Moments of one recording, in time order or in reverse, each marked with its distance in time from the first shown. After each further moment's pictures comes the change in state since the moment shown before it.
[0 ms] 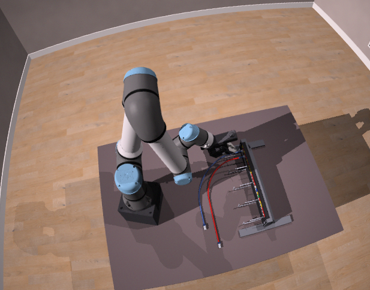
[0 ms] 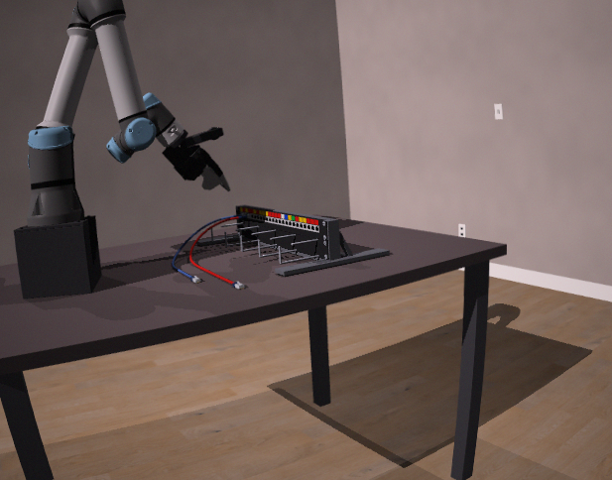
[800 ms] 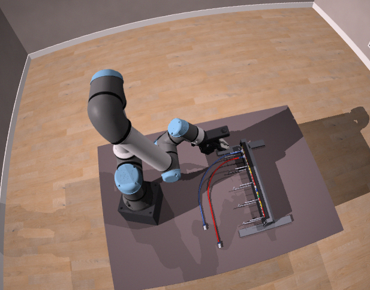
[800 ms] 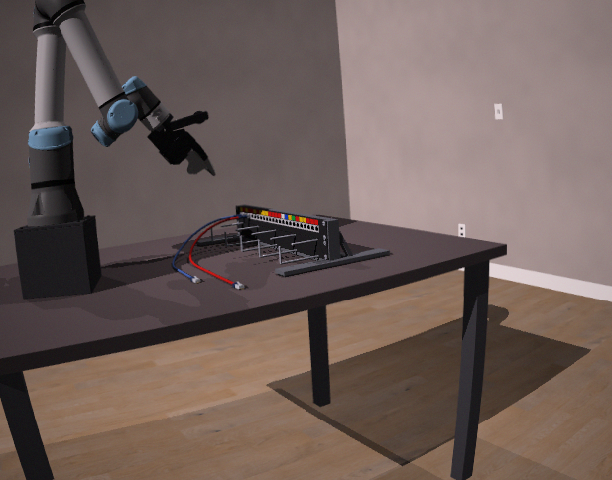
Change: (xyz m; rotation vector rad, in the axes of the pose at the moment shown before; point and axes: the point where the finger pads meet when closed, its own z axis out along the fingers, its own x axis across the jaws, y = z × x) arm 0.000 0.000 -0.065 0.001 0.000 0.000
